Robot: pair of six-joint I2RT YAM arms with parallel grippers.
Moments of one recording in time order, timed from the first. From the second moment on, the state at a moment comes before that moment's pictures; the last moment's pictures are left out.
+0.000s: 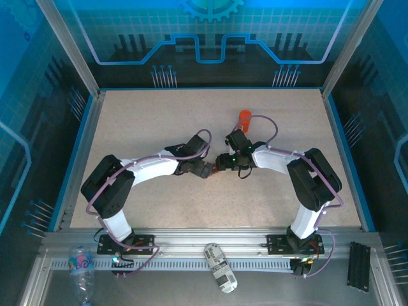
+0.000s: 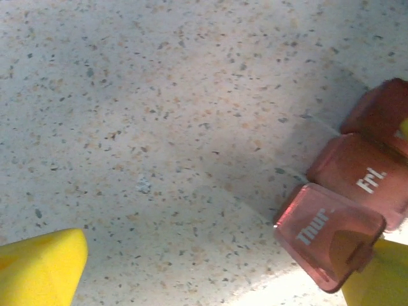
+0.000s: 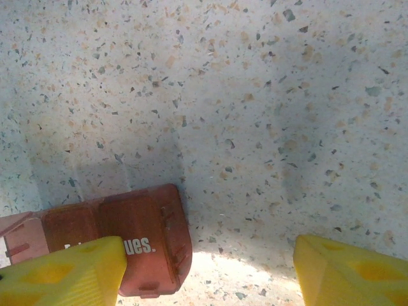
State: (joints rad) left arm -0.67 1.72 1.04 -0.41 -0.20 -0.22; right arm 0.56 1.76 1.00 -0.36 -0.09 0.46
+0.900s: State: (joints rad) left arm -0.60 1.77 1.04 -0.39 -0.15 -0.27; right arm 0.56 1.77 1.01 -0.35 -0.10 0.46
